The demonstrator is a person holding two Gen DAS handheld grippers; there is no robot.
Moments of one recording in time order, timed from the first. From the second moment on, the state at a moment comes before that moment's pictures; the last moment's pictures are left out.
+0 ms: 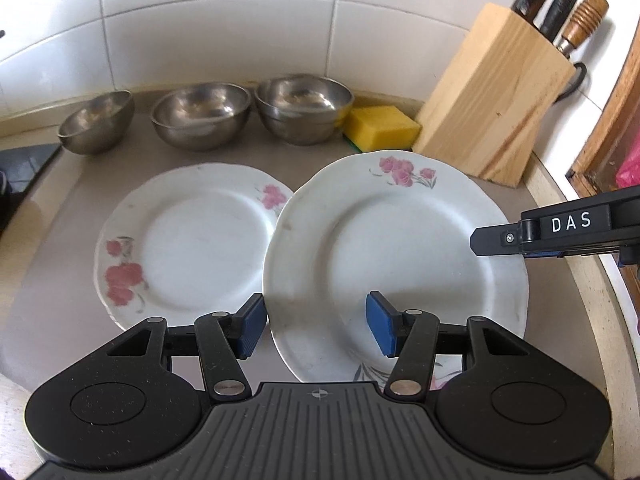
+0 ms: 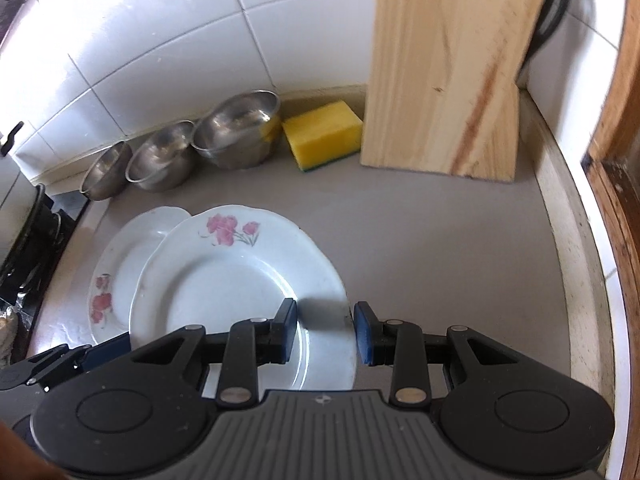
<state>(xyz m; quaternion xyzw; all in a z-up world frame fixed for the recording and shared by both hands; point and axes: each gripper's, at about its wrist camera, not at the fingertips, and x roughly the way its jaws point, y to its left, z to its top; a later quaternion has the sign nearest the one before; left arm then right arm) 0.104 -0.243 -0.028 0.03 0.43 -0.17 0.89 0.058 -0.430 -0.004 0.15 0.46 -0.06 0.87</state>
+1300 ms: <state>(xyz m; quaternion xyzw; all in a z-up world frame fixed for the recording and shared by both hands) 0.173 -0.130 -0.011 0.02 0.42 -0.11 0.90 0.165 -0.313 0.008 0.13 0.46 0.00 0.88</state>
